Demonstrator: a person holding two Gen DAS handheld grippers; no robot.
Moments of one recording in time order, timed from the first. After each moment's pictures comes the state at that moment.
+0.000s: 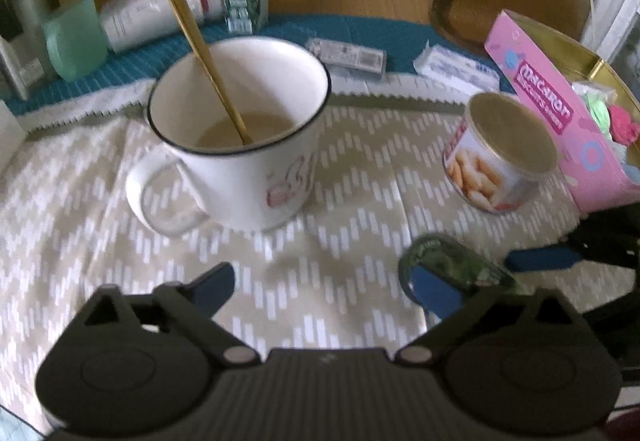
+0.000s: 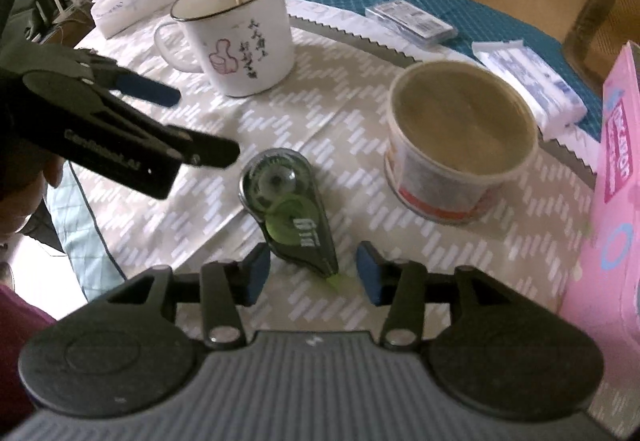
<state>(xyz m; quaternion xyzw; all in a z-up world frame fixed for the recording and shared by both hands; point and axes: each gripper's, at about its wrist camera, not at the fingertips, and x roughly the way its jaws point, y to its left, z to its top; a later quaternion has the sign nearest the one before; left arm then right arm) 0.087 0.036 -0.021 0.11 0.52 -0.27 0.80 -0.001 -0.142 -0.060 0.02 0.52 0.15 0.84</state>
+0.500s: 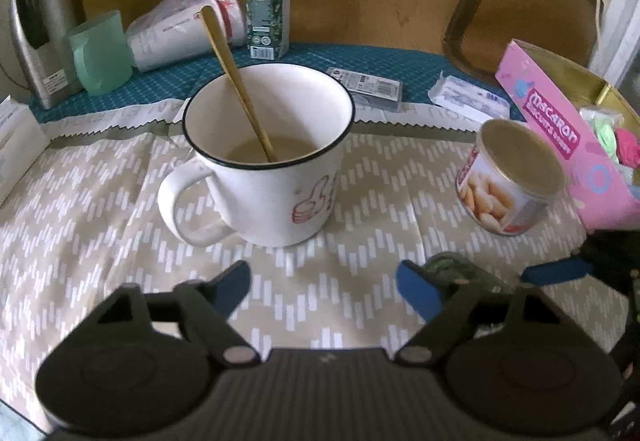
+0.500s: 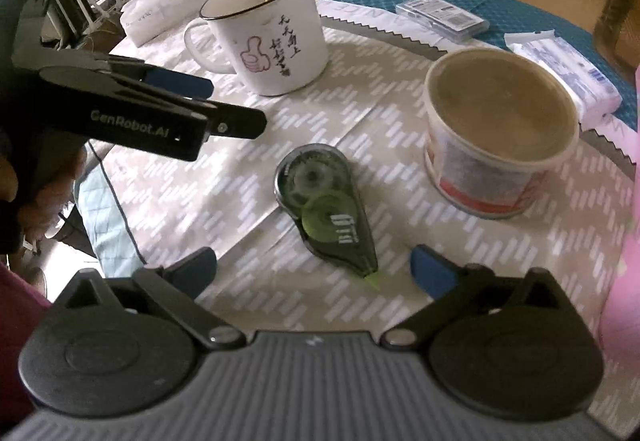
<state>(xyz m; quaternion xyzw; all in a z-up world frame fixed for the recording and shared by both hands) 0.084 0.048 -0.016 0.10 0.47 -0.25 0.84 -0.006 -0.138 -0.067 0.06 0.51 0.19 0.83</state>
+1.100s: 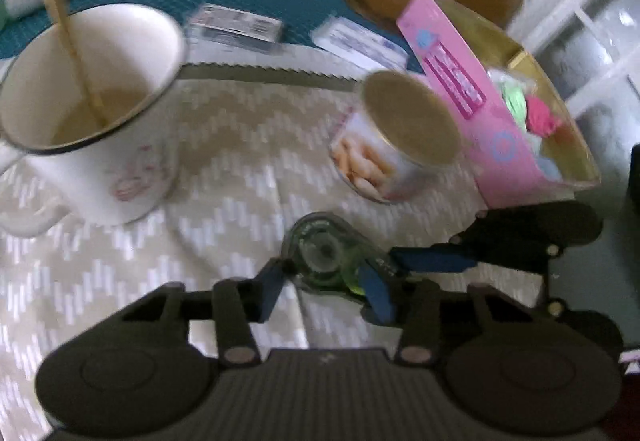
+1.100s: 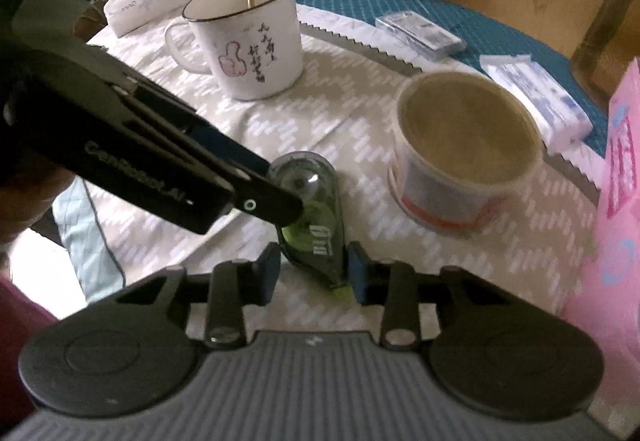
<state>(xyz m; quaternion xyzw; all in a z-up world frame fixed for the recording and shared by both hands) 0.088 0.012 -0.030 0.03 0.56 -0.38 0.73 -0.007 -0.146 -0.059 0.01 0.51 0.17 0.84</state>
